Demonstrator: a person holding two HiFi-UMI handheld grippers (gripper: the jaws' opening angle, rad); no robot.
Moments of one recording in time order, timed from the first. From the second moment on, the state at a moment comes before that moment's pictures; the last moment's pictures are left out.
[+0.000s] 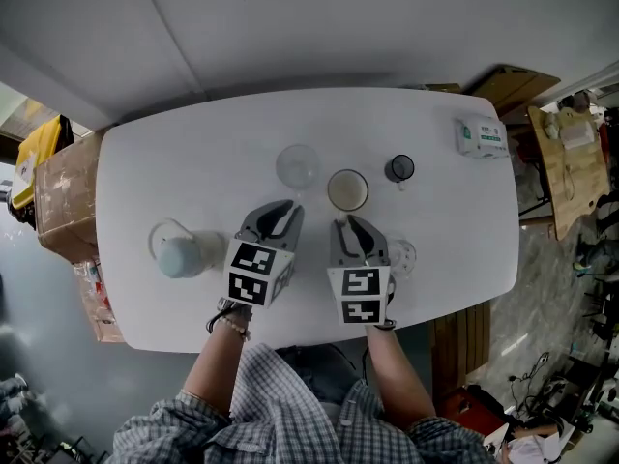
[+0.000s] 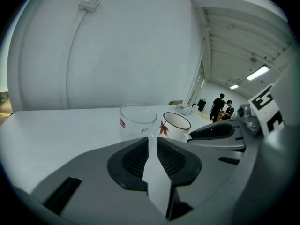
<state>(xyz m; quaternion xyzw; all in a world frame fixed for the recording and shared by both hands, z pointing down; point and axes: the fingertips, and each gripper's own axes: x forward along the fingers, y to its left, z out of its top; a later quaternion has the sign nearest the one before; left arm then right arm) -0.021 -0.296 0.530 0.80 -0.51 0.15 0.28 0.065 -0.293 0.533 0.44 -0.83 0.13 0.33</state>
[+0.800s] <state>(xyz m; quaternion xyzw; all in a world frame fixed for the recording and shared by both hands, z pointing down) -0.008 -0.295 0.526 0.81 -0.49 0.15 0.29 0.052 -0.328 0.534 0.39 -0.85 0.13 0.33</state>
